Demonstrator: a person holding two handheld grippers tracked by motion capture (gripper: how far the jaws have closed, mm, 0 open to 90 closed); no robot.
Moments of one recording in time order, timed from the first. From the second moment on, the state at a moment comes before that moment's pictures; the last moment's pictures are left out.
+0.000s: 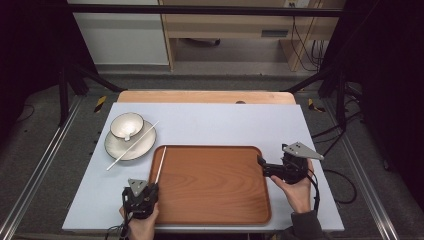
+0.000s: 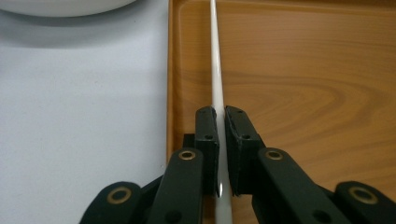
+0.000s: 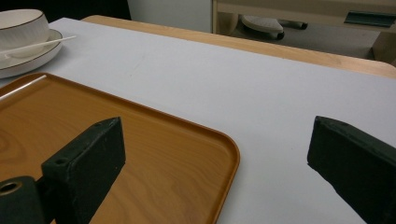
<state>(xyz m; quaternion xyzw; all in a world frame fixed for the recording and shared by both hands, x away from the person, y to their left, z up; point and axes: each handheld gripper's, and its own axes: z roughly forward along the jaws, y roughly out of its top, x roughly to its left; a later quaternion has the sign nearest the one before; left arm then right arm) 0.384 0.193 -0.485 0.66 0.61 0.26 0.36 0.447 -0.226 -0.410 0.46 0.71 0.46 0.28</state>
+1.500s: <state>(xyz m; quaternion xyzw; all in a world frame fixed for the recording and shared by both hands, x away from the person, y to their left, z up) 0.429 0.254 -0.378 0.72 0.44 0.27 0.47 0.446 -0.227 -0.409 0.46 0.70 0.46 0.28</state>
